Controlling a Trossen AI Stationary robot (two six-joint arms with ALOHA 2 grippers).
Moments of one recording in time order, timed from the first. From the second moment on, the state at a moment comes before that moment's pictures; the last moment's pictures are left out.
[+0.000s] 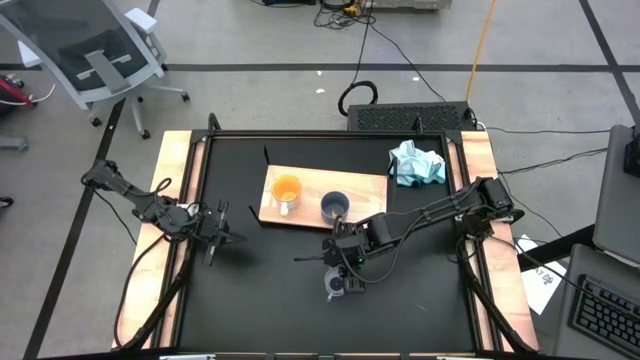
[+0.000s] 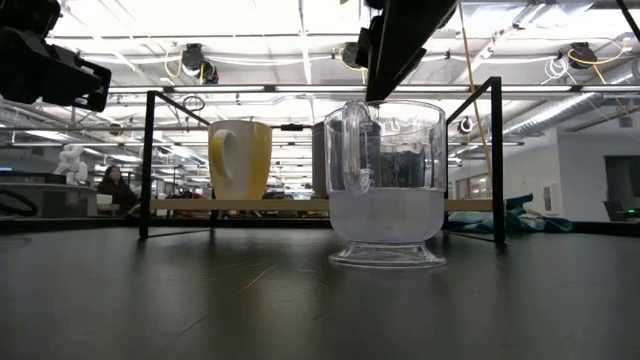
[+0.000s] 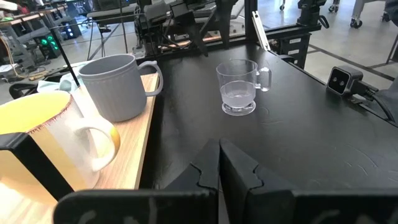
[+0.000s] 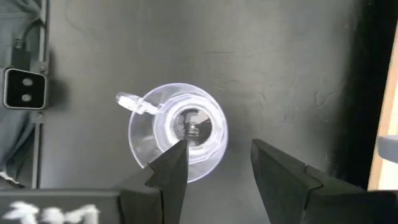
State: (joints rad) left arm -0.52 0.22 0.12 -0.15 -0.32 0.04; right arm 0.29 1.85 1.55 -0.85 -0.07 0.28
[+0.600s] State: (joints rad) left arm -0.52 0.22 0.12 -0.15 -0.32 0.04; right arm 0.29 1.85 1.42 -0.76 -0.05 0.30
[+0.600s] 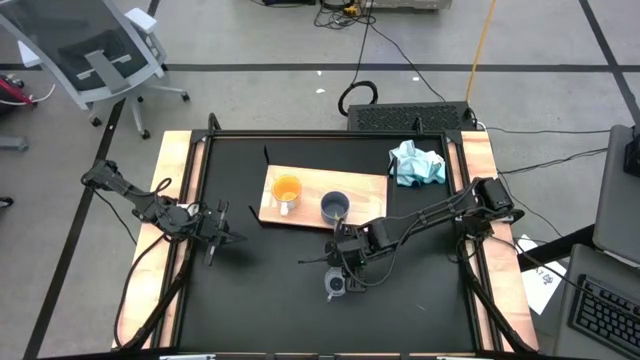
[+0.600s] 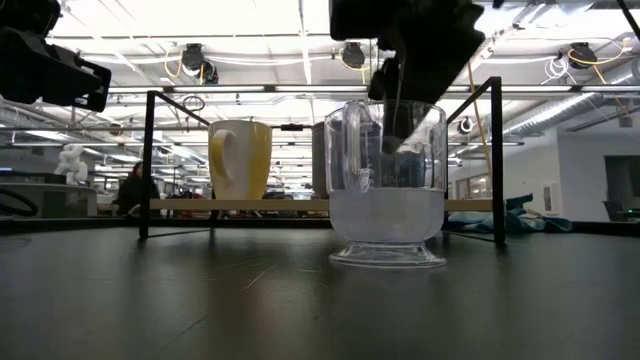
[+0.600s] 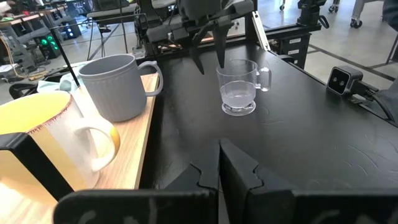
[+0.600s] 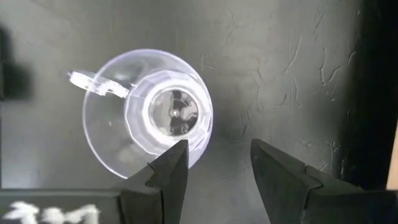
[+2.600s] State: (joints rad) left arm -0.52 0.22 0.12 -0.16 -0.32 0.02; right arm 0.27 1.86 1.39 -0.70 -0.05 0.25
